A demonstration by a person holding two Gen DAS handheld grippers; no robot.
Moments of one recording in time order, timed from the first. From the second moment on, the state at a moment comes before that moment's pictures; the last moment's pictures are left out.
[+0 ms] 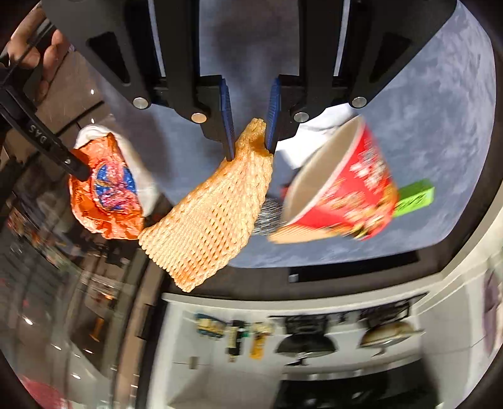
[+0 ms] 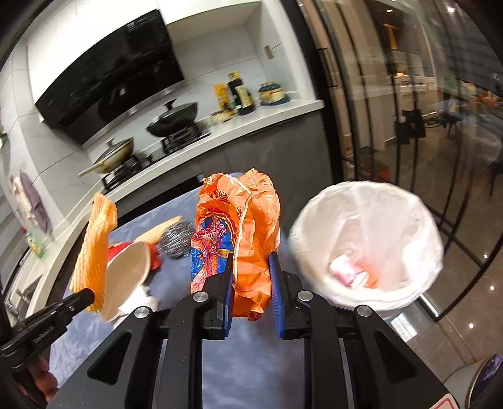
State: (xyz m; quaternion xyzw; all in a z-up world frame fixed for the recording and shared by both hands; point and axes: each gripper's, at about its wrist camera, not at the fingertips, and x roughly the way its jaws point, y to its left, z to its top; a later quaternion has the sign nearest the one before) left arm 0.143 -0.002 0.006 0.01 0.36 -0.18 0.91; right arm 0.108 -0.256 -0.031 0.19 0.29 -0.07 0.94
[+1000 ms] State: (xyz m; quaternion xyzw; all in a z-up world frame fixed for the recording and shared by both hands) left arm 0.190 -0.237 -0.054 0.10 0.41 -0.33 0.84; right arm 0.118 -0.408 -0.066 0.20 0.31 -0.22 0.90
